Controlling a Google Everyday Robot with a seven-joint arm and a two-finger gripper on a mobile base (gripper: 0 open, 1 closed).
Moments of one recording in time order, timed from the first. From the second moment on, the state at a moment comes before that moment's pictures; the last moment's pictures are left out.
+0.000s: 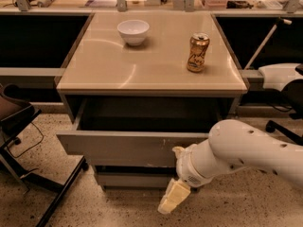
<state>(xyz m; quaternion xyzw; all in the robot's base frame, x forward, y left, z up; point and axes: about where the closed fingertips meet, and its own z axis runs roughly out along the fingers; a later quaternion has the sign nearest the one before) 0.400 -0.052 0.652 -0.57 0.77 0.18 0.21</state>
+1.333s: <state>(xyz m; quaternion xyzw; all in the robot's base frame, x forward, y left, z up) 0.450 -0.097 0.635 -0.52 0.80 0.18 0.21</state>
